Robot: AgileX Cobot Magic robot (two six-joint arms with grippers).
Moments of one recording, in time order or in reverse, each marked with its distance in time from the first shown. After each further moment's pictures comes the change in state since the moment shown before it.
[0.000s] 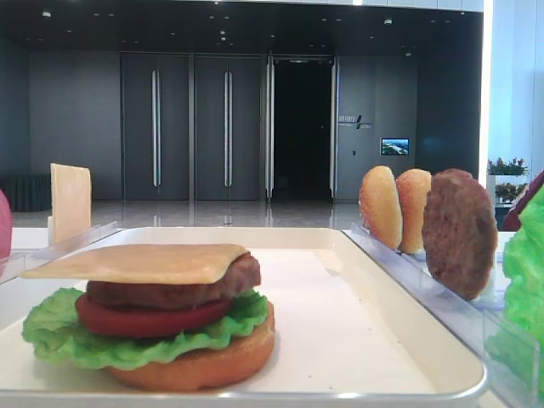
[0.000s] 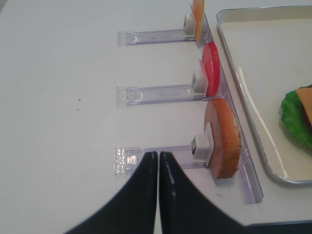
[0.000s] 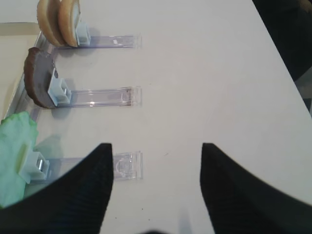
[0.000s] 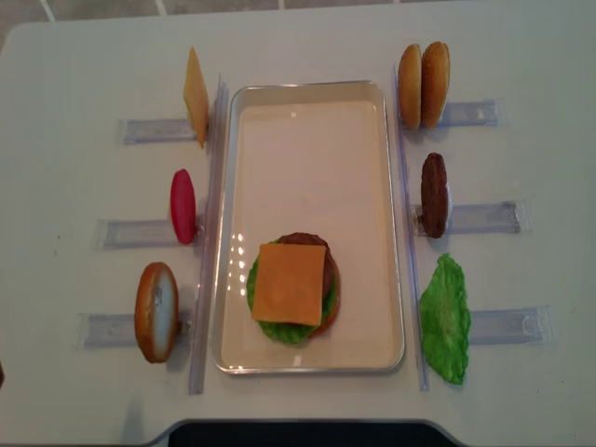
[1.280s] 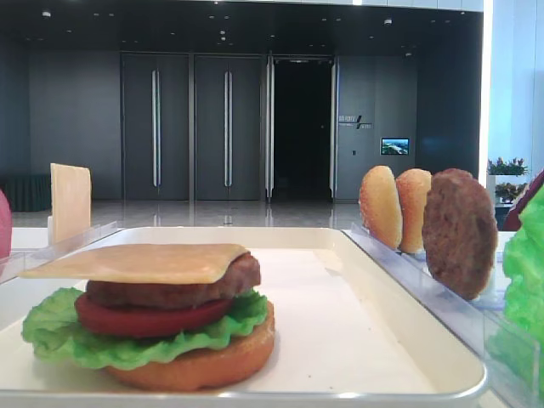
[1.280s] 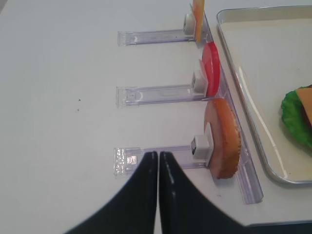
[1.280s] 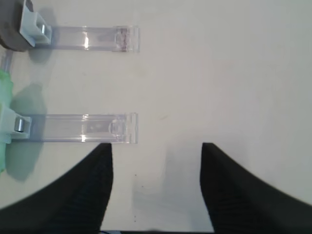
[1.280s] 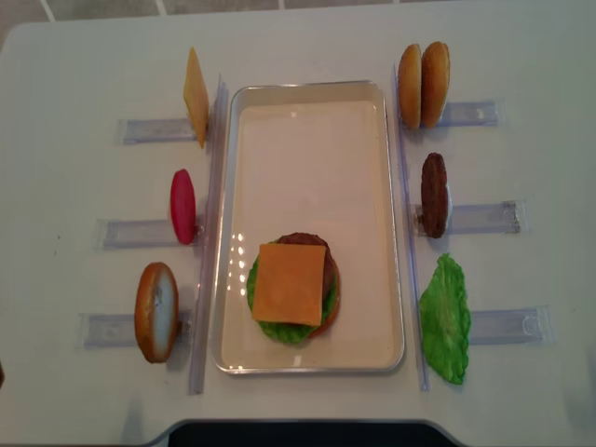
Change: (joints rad) left arm 0.000 0.000 0.000 0.000 0.000 0.000; right arm 0.000 0.483 -0.075 0.001 -0.034 -0.057
